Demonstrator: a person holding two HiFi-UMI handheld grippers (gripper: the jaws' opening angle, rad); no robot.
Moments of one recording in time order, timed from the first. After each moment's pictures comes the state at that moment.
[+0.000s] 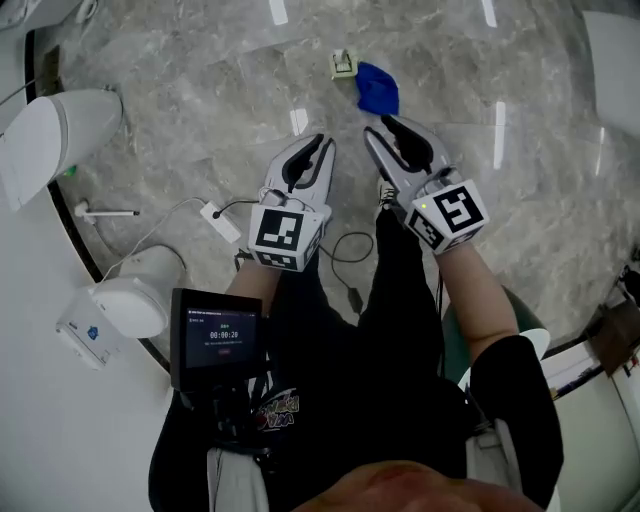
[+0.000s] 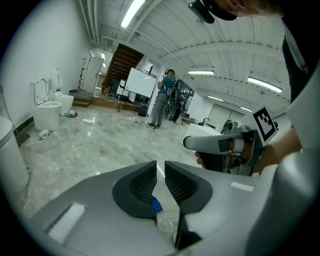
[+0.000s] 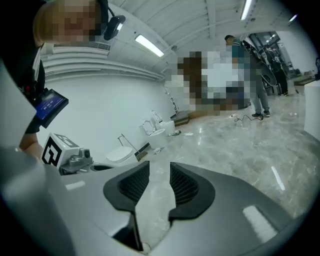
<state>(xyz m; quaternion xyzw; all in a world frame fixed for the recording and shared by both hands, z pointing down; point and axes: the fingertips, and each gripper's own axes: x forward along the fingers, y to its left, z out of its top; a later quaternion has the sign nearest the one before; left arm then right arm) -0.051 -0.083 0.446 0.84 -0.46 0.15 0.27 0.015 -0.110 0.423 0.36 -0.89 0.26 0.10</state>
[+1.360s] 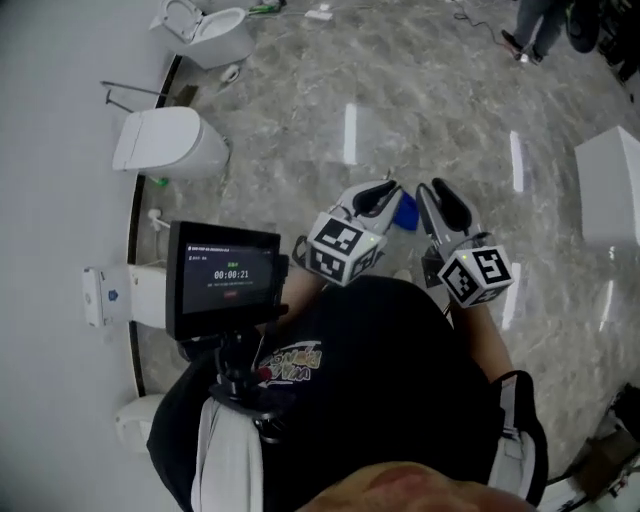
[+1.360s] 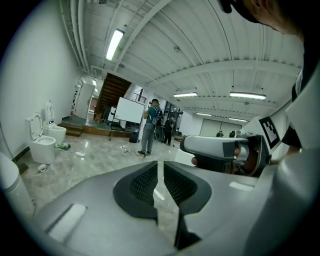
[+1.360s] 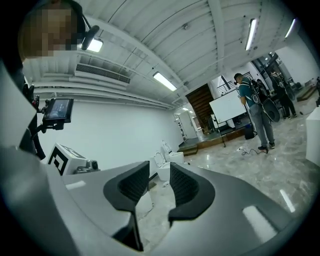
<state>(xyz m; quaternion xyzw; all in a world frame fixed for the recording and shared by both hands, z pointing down) 0.025 -0.015 0.088 0.87 -0.46 0.07 0.18 0.071 -0.024 0.053 0.35 -0.92 0.19 -0.02</state>
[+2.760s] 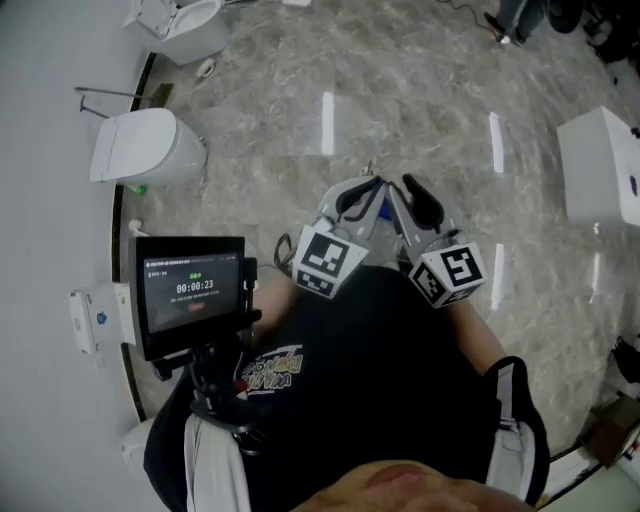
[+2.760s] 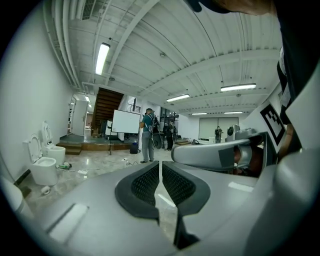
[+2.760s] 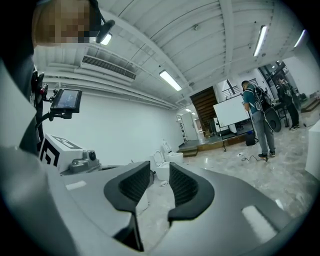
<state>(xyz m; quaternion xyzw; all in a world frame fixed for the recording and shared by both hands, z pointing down) 0.003 0.000 0.089 0.88 -0.46 0.07 0.08 0.026 -0.002 0.074 0.36 -0.92 0.15 0.00</state>
